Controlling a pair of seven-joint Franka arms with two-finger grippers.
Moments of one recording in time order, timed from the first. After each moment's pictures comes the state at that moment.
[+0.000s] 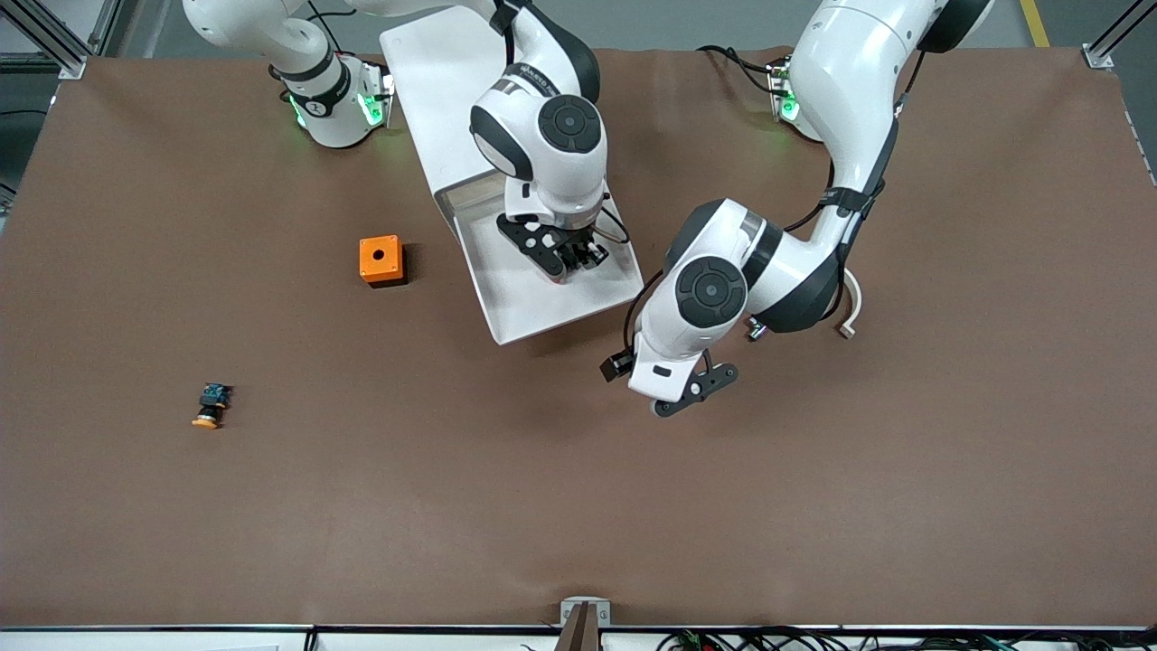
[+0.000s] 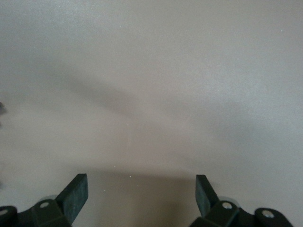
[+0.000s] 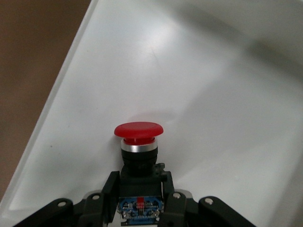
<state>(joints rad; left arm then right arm) -0.51 0.71 -0.10 -1.26 -0.10 1.96 -1.04 0.88 0.47 -0.01 -1.61 0.02 2.03 1.63</state>
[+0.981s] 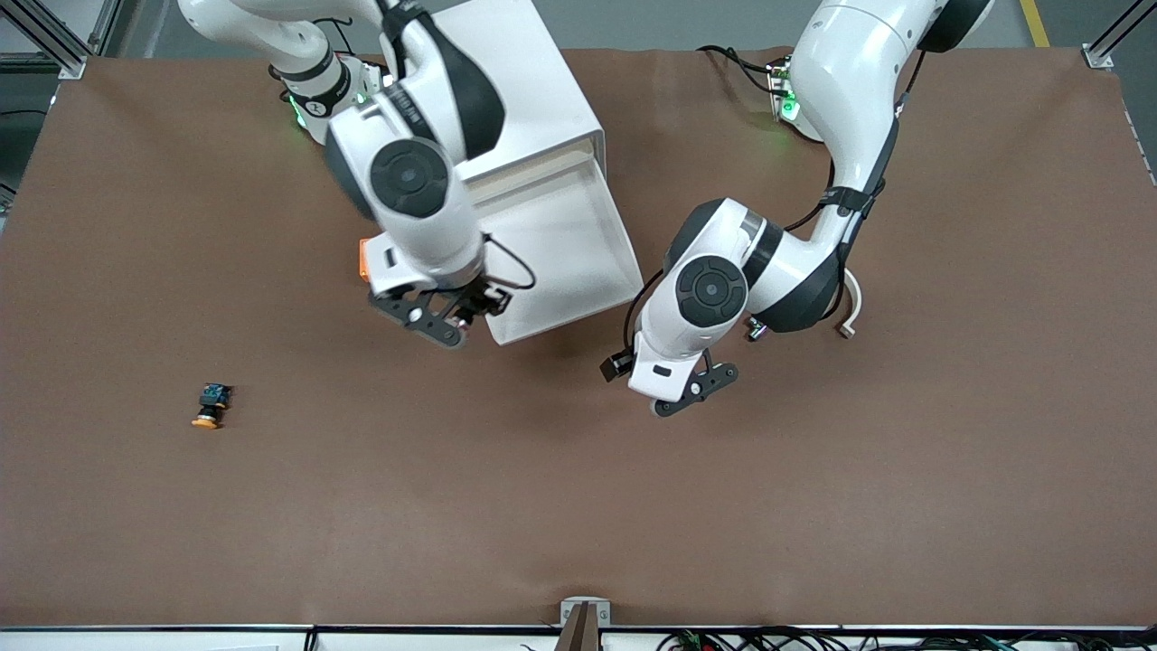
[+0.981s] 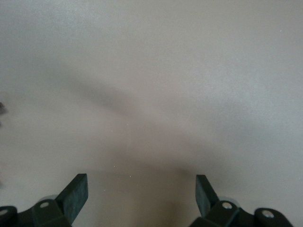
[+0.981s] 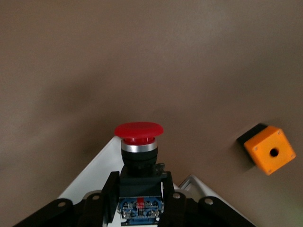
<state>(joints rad) -0.51 0.71 -0.10 -1.26 -0.10 1.96 -1.04 0.58 0.42 -0.04 -1.46 0.03 1.78 0.98</state>
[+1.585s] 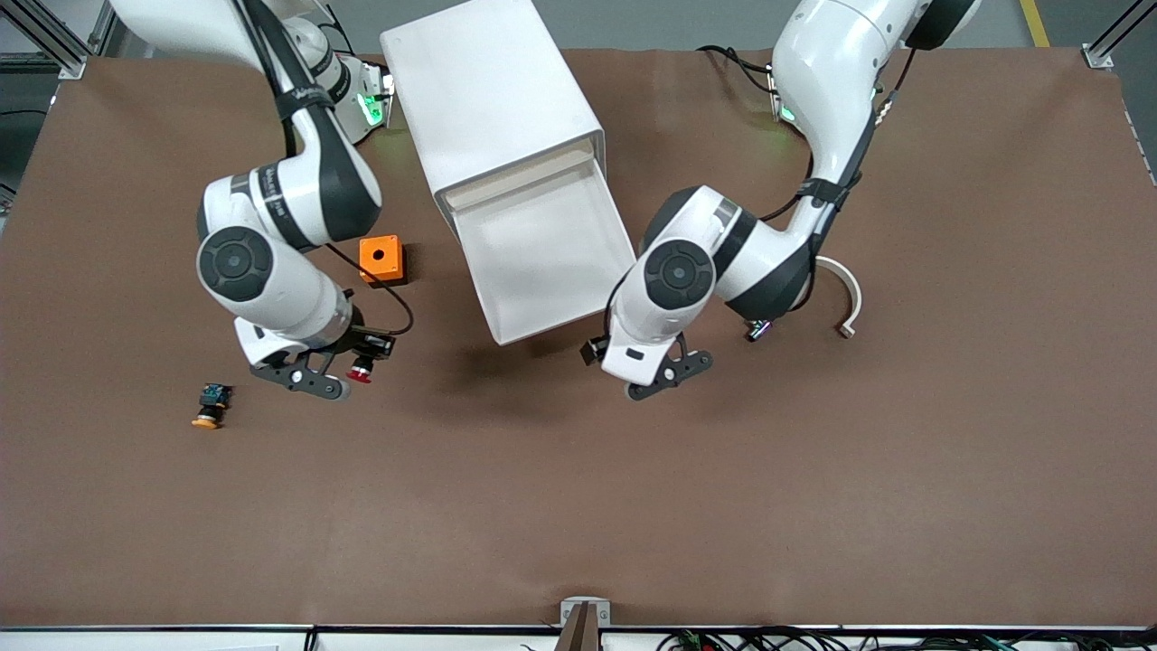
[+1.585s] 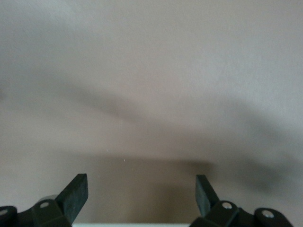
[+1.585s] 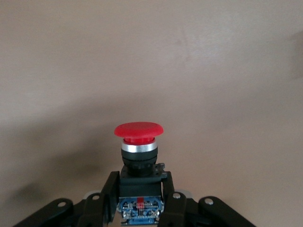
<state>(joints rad) -0.58 0.71 -0.10 -1.28 -0.10 1.96 -1.04 0.32 0.33 -0.04 -1.81 0.03 2.07 0.54</state>
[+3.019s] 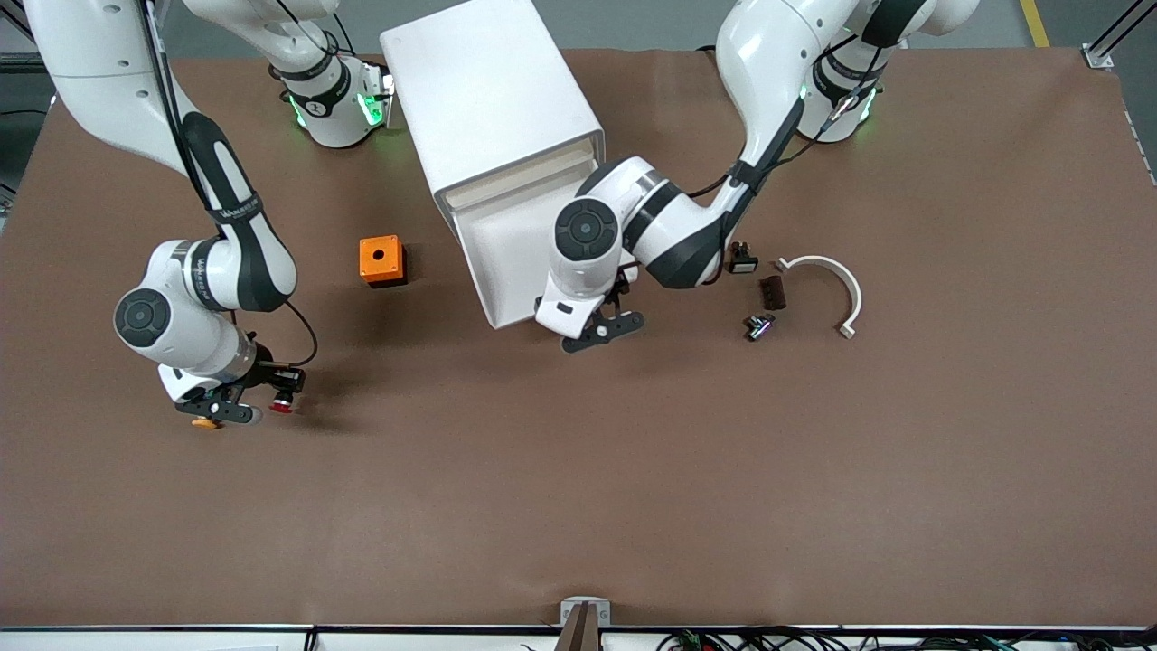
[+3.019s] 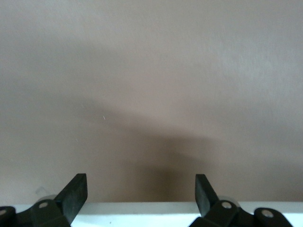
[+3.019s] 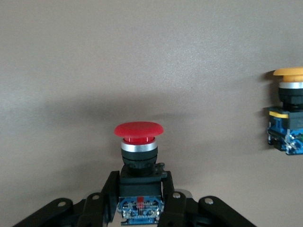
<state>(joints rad) -0.73 0.74 -0.10 -1.30 -0.08 1.98 -1.12 0.03 0.50 -0.04 -1.99 0.02 2.48 0.15</state>
